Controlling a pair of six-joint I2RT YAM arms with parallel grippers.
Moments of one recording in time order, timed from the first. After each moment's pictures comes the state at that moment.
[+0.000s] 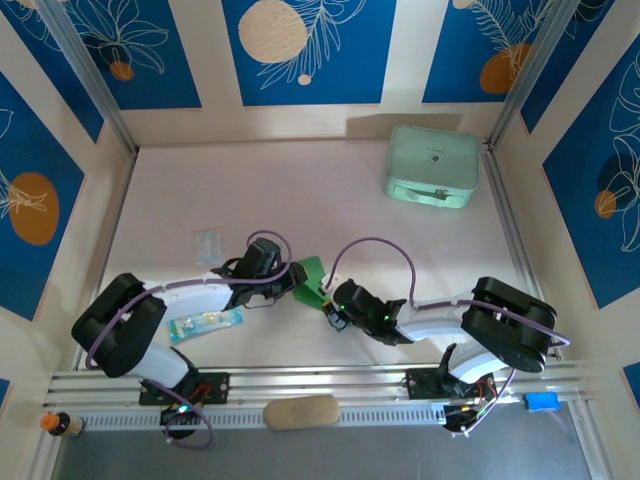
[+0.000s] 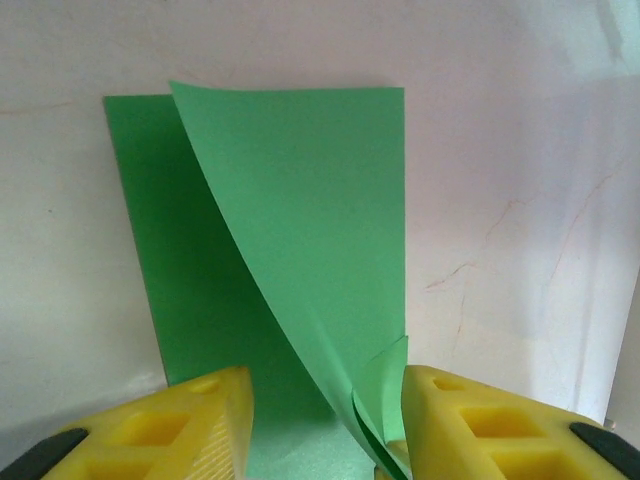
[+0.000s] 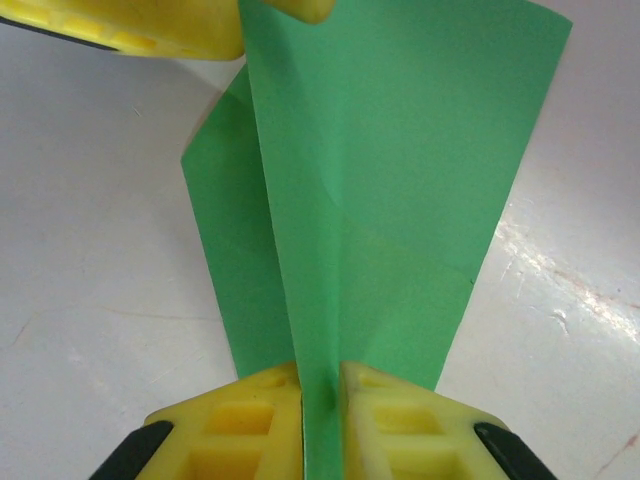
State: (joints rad) left arm -0.70 1.47 0.60 0.05 0.21 -1.09; right arm 1.05 1.45 0.42 0.26 0.18 0.21
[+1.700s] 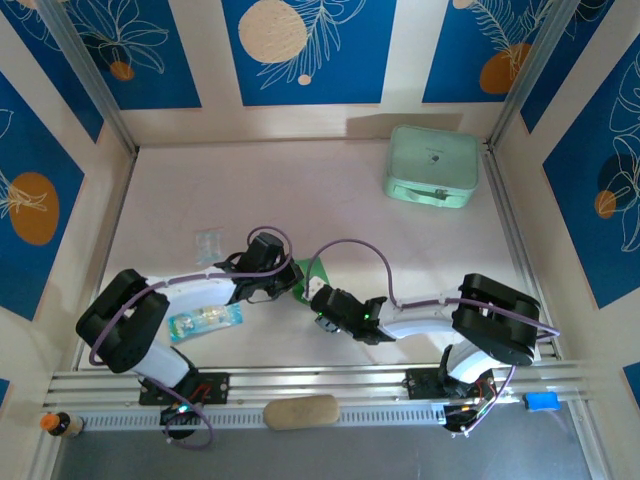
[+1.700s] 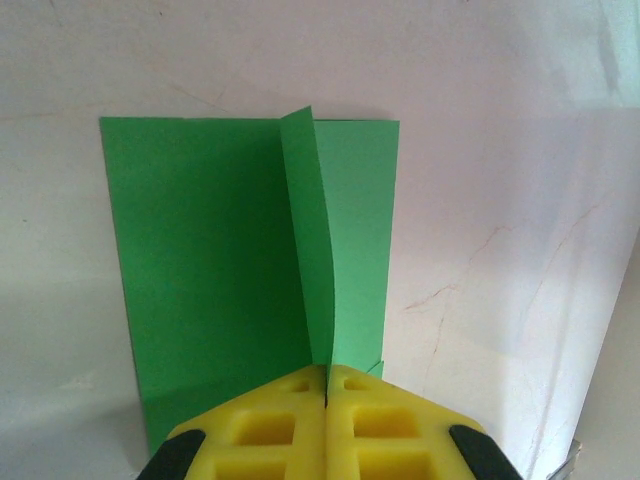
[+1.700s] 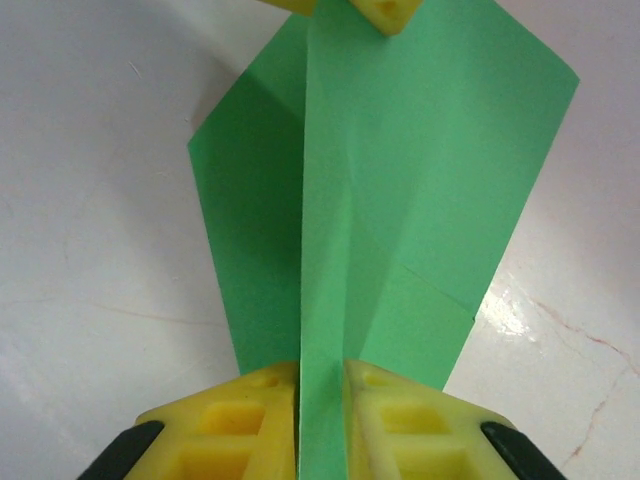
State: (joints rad) left arm -0.69 1.50 0.66 0.01 0.22 -1.17; right arm 1.16 1.53 0.59 -0.01 0.38 0.12
